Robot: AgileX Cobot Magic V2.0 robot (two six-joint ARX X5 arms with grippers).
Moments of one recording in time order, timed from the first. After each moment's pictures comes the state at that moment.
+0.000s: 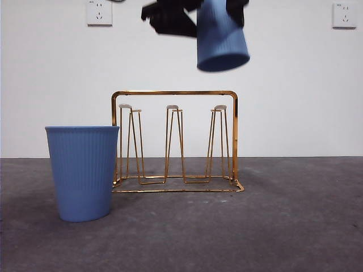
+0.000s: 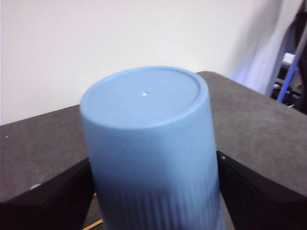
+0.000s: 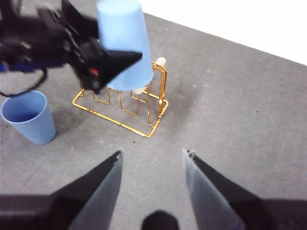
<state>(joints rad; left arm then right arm) -0.85 1.63 1.24 0.21 -0.31 -0.12 0.73 0.80 1.36 -1.11 0.27 0.03</state>
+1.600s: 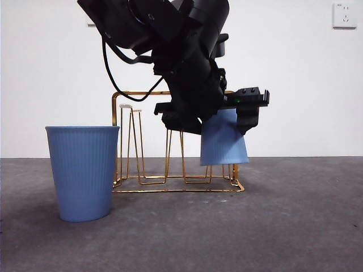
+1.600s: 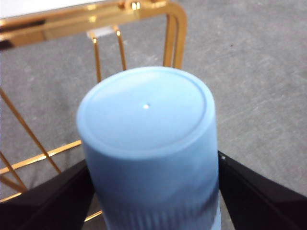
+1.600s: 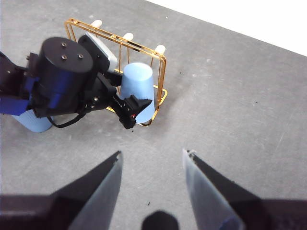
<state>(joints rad) -0.85 1.95 1.24 0.25 -0.39 -0.24 0.73 0.80 1.36 -1.15 0.27 0.03</state>
